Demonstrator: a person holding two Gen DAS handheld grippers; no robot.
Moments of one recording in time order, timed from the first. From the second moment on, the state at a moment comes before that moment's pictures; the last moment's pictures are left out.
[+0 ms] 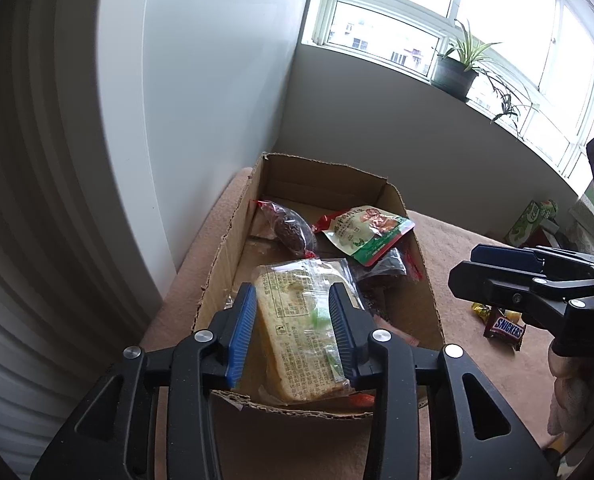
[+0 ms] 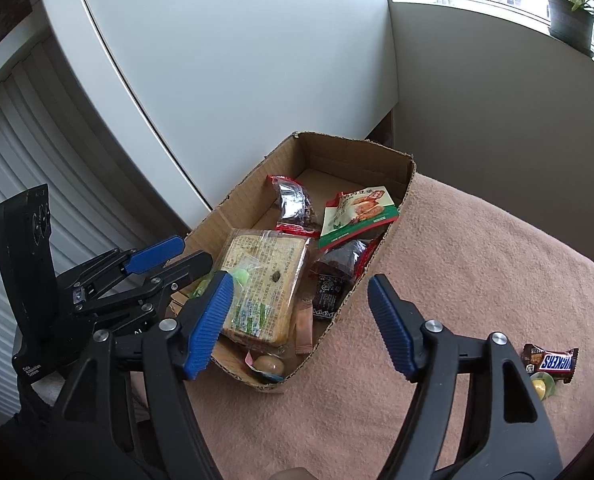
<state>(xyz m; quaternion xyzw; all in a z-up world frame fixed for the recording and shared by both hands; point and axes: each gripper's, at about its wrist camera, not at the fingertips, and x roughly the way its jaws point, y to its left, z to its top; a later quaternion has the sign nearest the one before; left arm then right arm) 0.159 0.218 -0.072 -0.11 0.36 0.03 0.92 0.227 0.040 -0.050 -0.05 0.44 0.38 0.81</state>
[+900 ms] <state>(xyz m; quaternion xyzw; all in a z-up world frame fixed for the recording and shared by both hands) 0.097 0.153 -0.039 -0.07 0.33 -0.06 0.94 0.183 -0.131 -0.027 0.06 0.40 0.21 0.89</state>
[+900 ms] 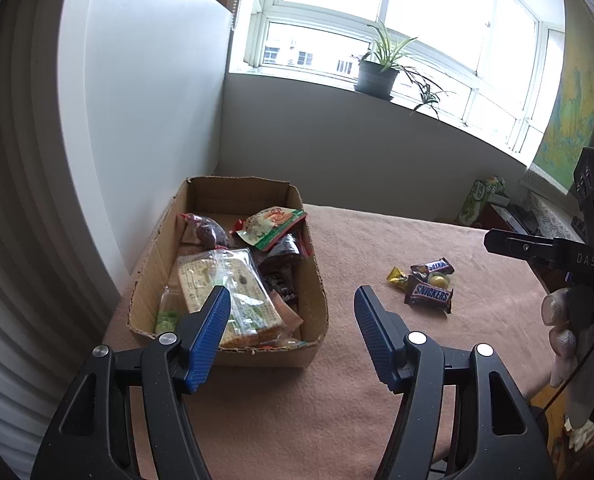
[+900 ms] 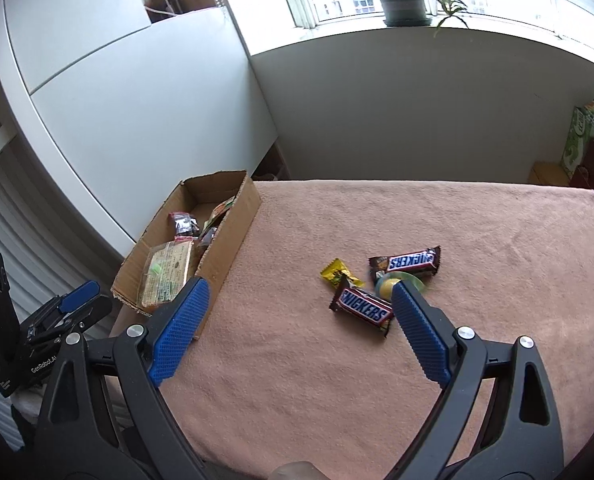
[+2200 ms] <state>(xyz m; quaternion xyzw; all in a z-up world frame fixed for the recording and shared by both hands) 0.155 -0.006 -0.077 -0.07 0.42 -0.05 0.90 0.185 -0.352 -0.079 0.12 0.42 0.20 0.88</state>
